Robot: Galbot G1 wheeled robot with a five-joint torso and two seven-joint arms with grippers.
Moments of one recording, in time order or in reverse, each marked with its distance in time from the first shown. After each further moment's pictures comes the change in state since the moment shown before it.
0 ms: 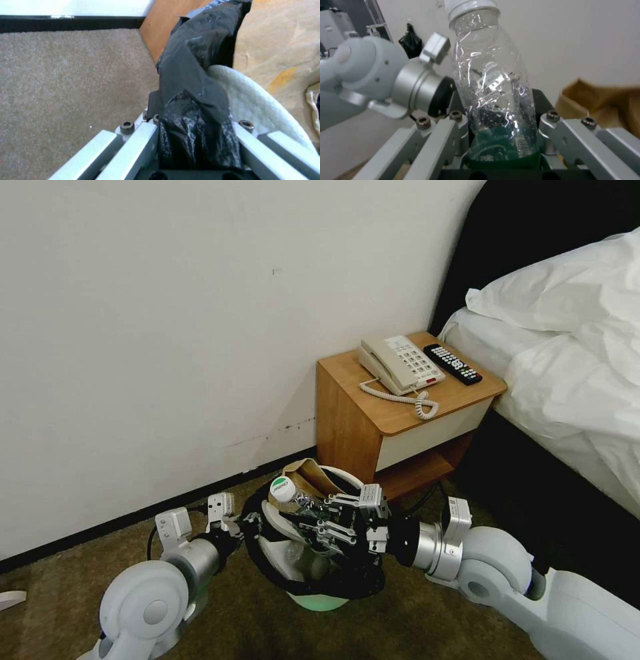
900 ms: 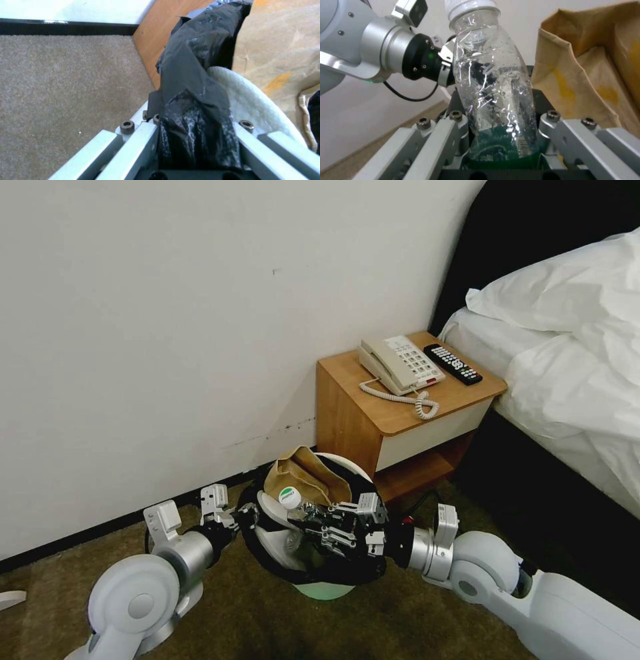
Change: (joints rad) left arm -0.016 0.013 -0.025 -0.011 -0.093 -0.023 -0.022; right arm 0.002 0.020 -0.030 -0.092 -0.037 0.018 -0.018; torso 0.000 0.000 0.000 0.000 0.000
